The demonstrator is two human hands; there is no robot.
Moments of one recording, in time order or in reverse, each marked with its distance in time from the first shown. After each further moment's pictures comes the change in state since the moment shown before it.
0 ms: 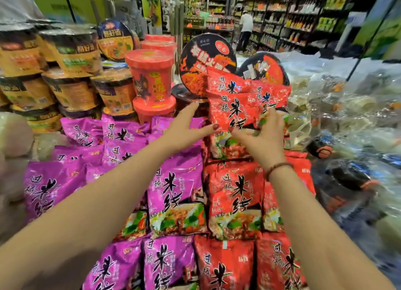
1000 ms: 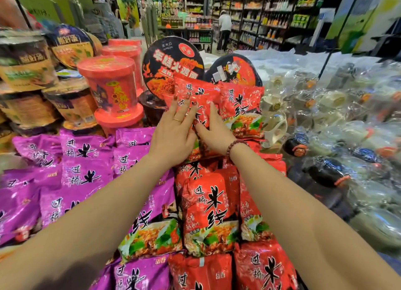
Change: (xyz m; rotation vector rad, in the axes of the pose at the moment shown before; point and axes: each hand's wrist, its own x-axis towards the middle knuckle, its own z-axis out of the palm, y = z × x) left_hand 0.038 0.003 0.049 0.629 0.132 0.289; right_hand 0.094 0.015 0.023 -0.042 -0.290 -0.152
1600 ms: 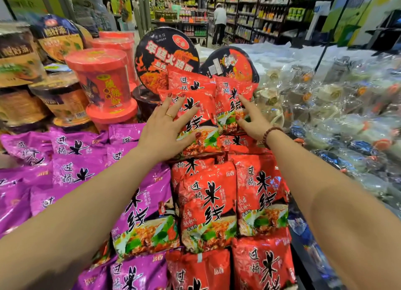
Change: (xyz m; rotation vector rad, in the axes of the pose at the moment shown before) left_hand -0.002 -0.015 -0.007 0.106 -0.154 0.023; right_hand 0.020 0.101 -0.068 -0.081 0.065 0.048
